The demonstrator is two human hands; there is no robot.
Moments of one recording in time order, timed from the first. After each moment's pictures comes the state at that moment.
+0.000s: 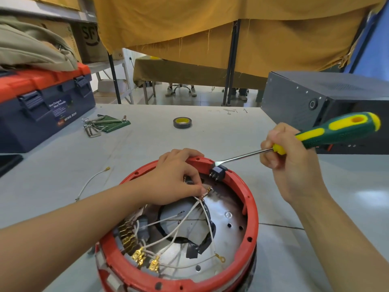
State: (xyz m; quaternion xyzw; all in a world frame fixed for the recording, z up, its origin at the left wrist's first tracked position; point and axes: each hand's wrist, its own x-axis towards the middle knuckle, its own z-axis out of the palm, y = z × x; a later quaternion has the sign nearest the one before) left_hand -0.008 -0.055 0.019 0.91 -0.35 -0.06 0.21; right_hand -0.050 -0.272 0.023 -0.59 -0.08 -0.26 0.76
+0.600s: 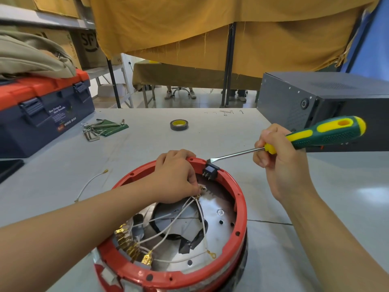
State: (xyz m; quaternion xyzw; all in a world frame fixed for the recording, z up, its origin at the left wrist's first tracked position) left_hand -0.014 -0.077 0.022 0.95 -0.28 -0.02 0.15; right_hand -0.054 -0.273 0.022 -0.58 -0.06 -0.29 0.76
